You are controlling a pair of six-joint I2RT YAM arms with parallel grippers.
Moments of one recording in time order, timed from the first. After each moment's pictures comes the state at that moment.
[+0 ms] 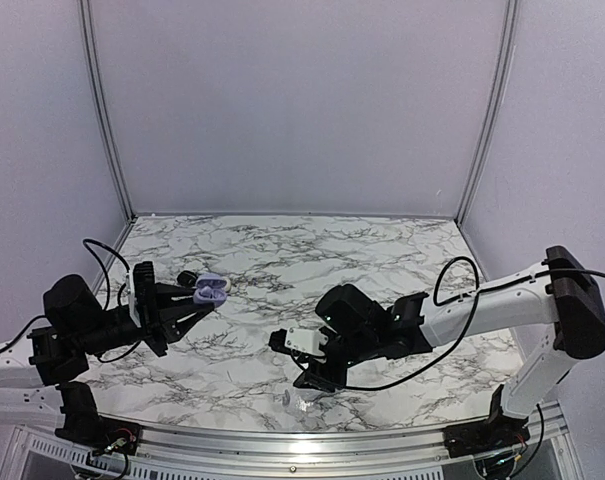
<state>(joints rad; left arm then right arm) -0.96 0.65 0.36 0.39 0.19 0.14 1.14 1.63 0.94 -0.21 -0.20 -0.22</state>
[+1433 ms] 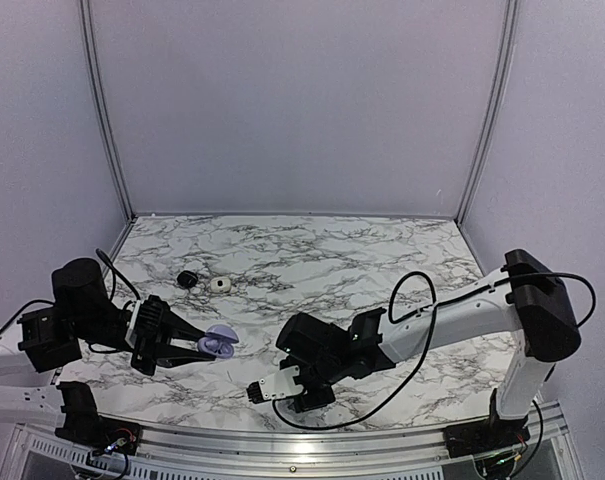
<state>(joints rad) -0.96 0.69 0.51 0.04 0.68 0.41 1.27 1.81 1.10 -0.35 -0.06 -0.66</state>
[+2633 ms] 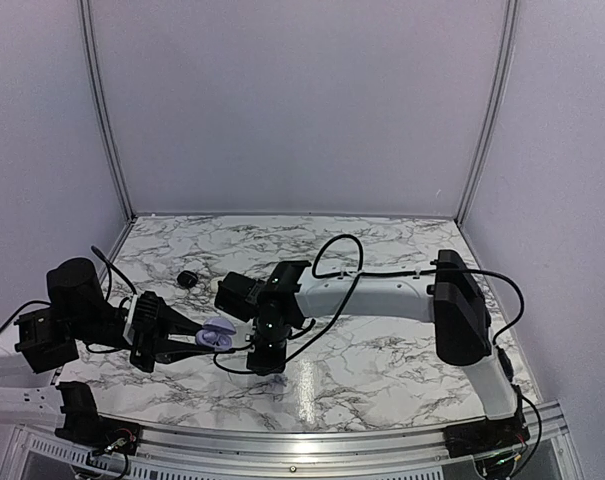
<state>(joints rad) -0.96 0.67 0.51 0.04 0.62 0.39 1.20 2.27 1.93 -0.99 -0.02 -0.36</state>
